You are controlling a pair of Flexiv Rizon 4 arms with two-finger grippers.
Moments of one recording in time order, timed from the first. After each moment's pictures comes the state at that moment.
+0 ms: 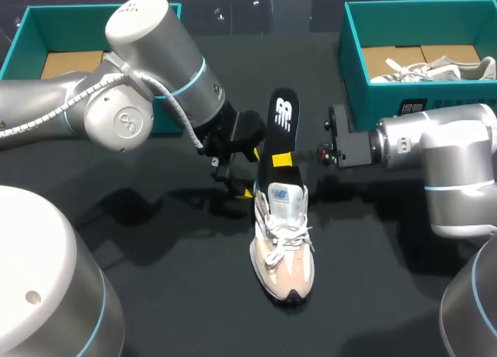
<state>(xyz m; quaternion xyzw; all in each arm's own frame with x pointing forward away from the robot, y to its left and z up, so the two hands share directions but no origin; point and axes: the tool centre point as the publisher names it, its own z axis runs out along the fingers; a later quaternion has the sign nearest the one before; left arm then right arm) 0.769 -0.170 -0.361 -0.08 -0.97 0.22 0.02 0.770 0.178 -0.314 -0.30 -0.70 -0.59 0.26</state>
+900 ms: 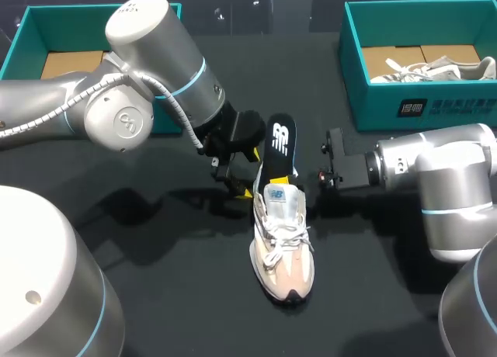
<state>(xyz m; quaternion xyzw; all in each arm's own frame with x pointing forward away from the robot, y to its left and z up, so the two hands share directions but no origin) 0.769 -0.170 -0.361 -0.08 -0.97 0.22 0.02 0.734 0.183 -0.343 -0.34 -0.70 -0.56 0.28</state>
